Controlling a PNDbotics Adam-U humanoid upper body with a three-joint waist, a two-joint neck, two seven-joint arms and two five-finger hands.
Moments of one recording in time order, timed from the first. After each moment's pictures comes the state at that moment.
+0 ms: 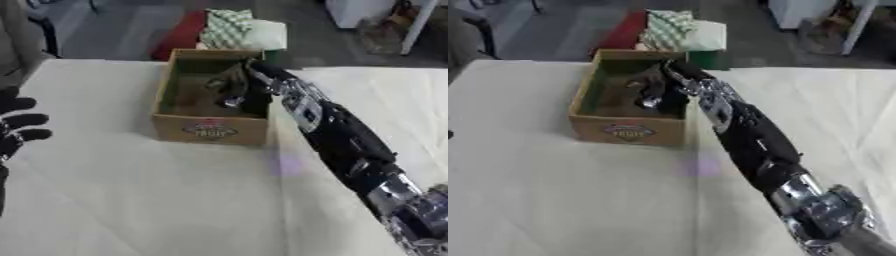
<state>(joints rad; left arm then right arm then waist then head) -0.50 0.16 -0.24 -1.82 0.17 0.09 0.16 -0.99 -0.49 0.11 -0.80 0.73 -0.33 0.19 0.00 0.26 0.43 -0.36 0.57</state>
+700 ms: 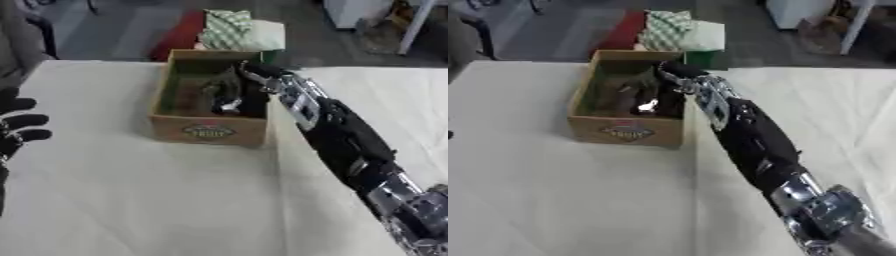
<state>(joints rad) -0.50 0.16 -0.24 -1.82 0.17 0.09 0.16 -0.99 -0.49 0.12 -0.87 0.80 -0.30 0.32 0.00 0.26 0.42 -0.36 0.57</state>
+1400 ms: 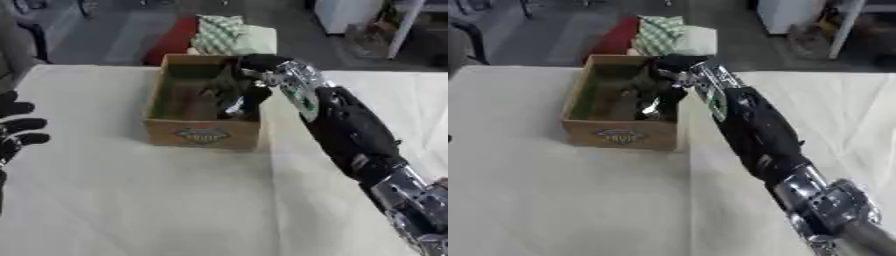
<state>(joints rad) -0.49 0.16 -0.24 -1.82 0.17 0.09 0.16 -1.01 -0.53 0.15 -0.95 1.04 -0.36 0.44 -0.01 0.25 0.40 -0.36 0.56</state>
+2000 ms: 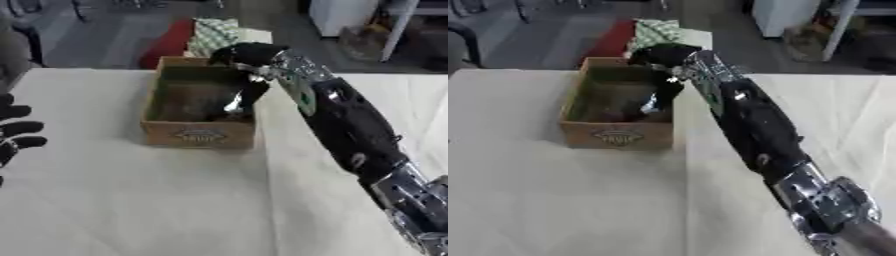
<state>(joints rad) -0.49 0.16 -0.24 -1.82 0.17 0.09 0.16 -1.02 -0.53 0.16 -1.03 1.11 -0.42 0.40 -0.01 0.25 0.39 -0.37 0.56</state>
